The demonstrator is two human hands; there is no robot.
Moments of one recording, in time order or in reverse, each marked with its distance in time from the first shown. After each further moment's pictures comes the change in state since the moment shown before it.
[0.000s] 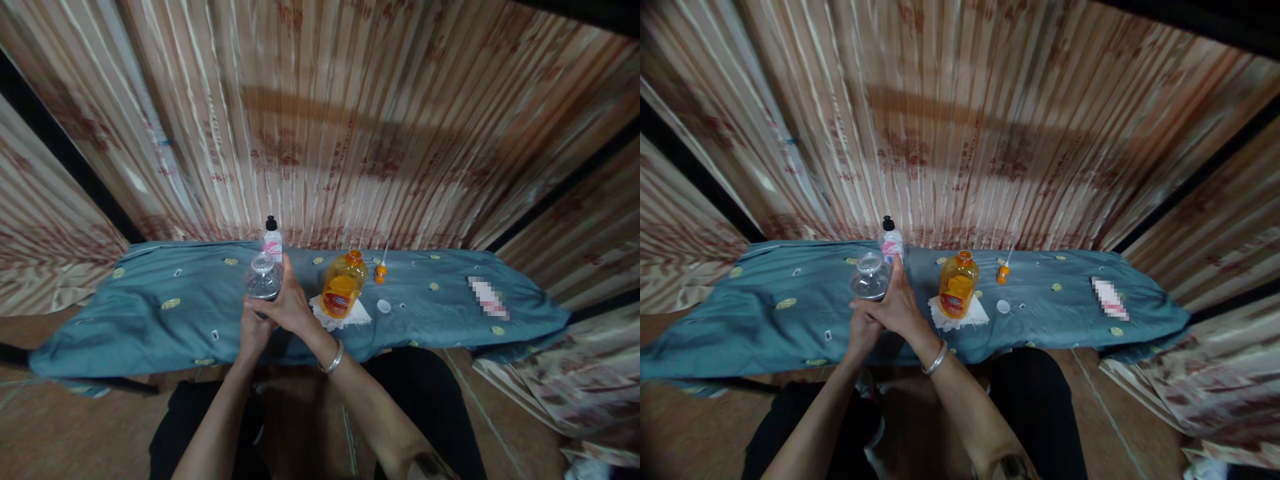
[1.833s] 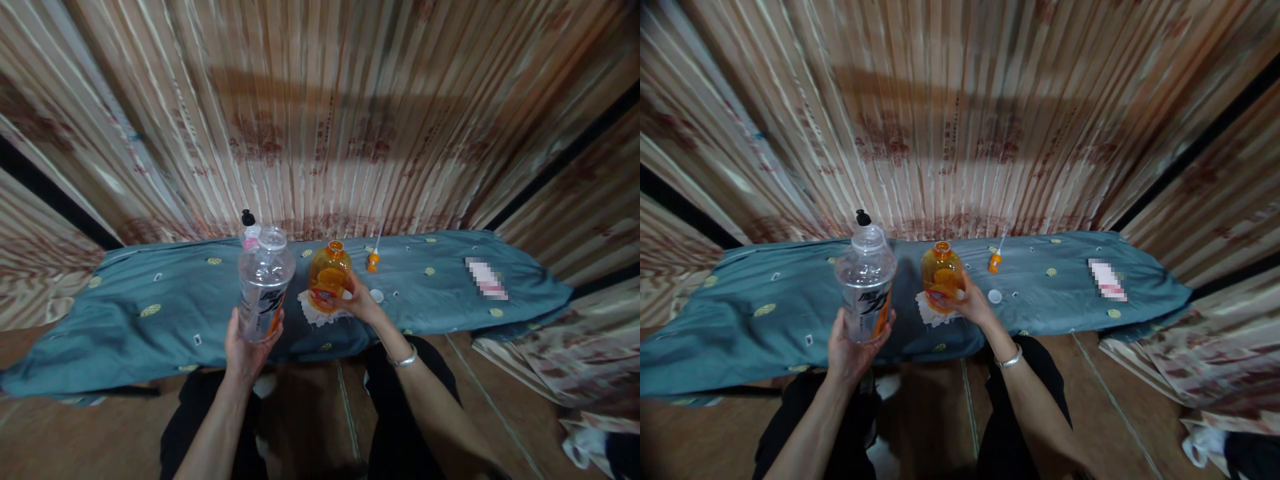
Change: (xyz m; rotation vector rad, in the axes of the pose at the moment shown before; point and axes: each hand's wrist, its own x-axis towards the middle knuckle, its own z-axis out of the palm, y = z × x) left_hand -0.046 0.081 0.002 -0.903 -0.043 -0.806; right_hand -0.042 0.139 -0.142 0.006 0.134 -0.001
